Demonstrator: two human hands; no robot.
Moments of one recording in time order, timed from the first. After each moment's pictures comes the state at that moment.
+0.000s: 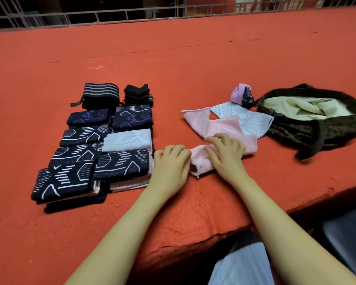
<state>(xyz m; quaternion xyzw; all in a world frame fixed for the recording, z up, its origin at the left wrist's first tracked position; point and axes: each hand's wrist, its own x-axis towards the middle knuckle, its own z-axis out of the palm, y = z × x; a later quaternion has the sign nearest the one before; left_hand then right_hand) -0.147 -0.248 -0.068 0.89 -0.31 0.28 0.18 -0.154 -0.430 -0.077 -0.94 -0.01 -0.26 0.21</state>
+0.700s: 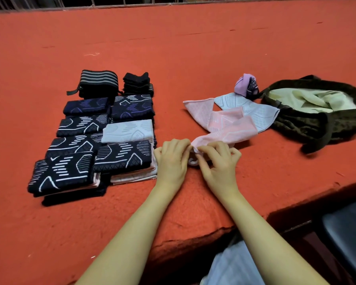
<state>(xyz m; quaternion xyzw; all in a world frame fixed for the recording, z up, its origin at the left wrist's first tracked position) -0.142 -0.256 -0.091 0.84 -0.23 0.32 0.36 -0.185 -0.379 -0.087 -0.86 -0.05 -0.45 0.25</state>
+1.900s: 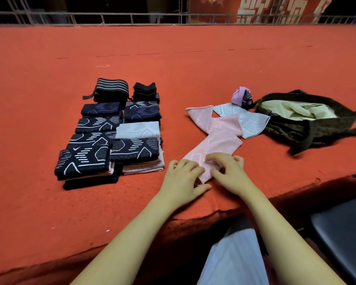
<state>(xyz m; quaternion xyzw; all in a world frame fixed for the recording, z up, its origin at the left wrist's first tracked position) -0.207 -0.235 -0.084 0.89 -0.37 0.22 0.14 -0.225 -0.414 -0.076 -0.94 -0.06 -0.14 0.30</state>
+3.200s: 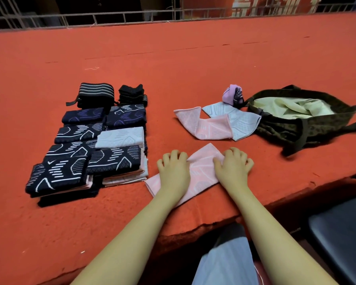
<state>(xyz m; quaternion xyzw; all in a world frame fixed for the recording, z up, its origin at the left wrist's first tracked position) -0.167 -0.292 -0.087 0.96 -0.15 0.14 0.18 -0.187 -0.449 -0.096 -0.95 0.20 -0.21 0.14</state>
